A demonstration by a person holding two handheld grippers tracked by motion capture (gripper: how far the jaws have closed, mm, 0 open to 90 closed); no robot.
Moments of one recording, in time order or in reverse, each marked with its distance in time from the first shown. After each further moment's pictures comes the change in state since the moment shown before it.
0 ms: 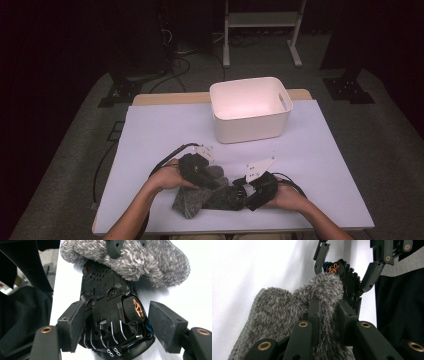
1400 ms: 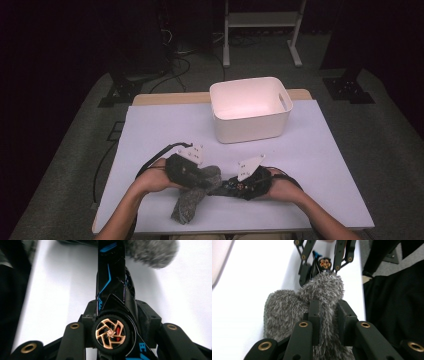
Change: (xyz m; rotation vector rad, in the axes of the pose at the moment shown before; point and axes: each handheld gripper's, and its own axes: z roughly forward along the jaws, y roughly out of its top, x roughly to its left) left arm -0.022 -0.002 -0.038 -0.055 0.065 0.109; right arm -0.010 0.019 0.008 0.109 -0.076 -0.154
